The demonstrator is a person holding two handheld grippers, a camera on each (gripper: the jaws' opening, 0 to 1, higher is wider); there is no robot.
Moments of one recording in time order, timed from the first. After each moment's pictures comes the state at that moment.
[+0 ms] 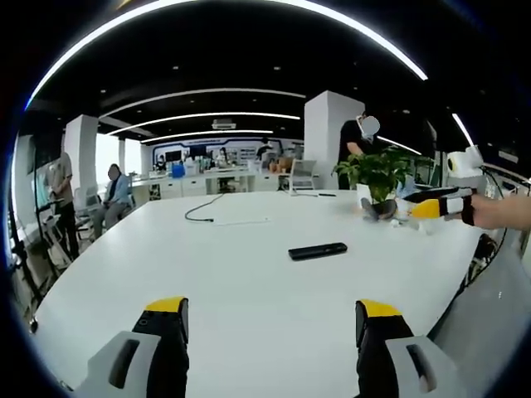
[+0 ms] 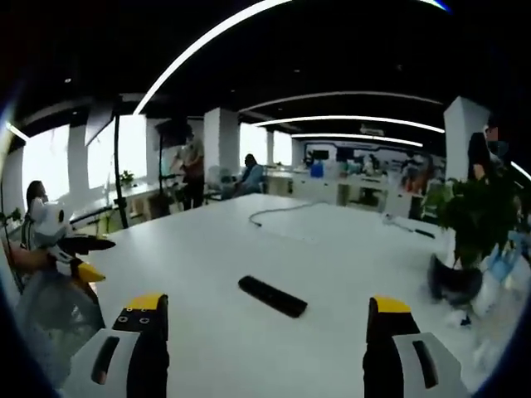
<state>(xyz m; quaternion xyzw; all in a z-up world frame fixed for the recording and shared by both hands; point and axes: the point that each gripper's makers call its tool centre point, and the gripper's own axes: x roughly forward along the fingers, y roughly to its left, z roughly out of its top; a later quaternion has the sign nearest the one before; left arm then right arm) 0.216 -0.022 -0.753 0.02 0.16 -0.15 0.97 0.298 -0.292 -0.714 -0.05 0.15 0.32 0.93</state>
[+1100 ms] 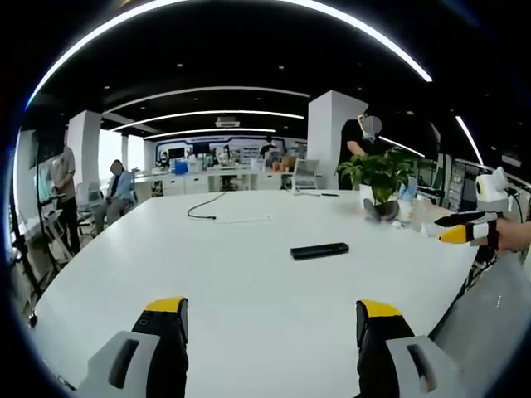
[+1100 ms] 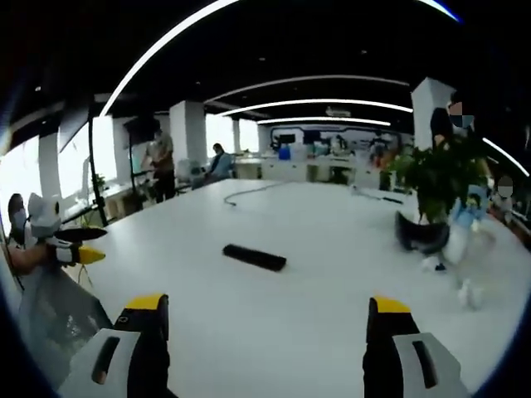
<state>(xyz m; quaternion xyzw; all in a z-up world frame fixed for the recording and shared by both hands) 0.216 -0.021 -0.754 0.01 0.17 -0.14 0.98 0.248 -0.340 -0.744 -0.02 0.19 0.24 0.95</state>
